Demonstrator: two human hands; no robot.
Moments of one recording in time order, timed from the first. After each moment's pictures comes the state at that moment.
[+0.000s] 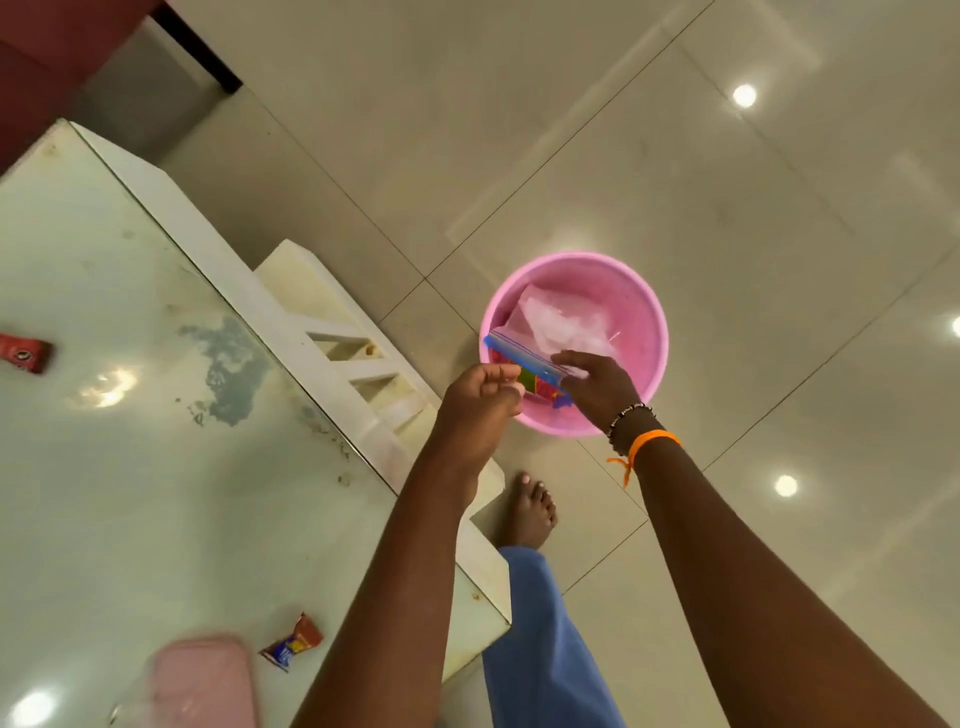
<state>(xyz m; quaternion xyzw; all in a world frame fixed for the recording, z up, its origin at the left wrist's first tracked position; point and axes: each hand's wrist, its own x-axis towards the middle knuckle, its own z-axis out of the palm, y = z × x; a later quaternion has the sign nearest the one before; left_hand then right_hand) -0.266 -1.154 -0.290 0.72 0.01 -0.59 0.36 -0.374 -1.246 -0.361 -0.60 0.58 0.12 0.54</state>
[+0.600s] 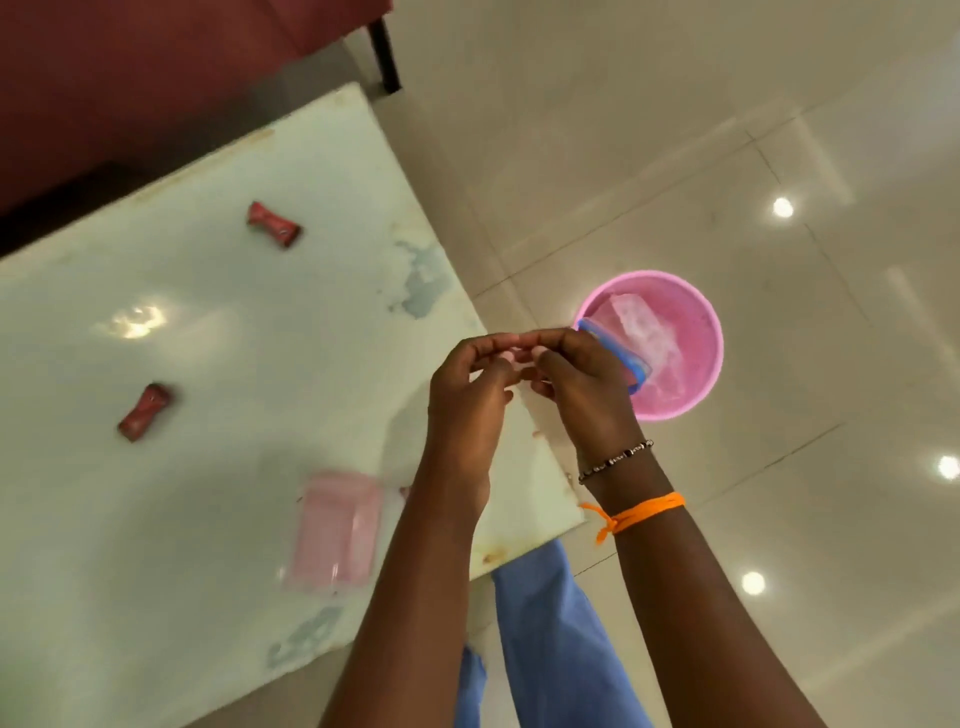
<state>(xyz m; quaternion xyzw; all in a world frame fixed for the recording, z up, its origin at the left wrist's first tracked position) -0.231 -1.034 -0.152 0.71 0.09 -0.41 0.57 -0.282 -1.105 -0.171 -0.55 0.47 -0.08 0.68</state>
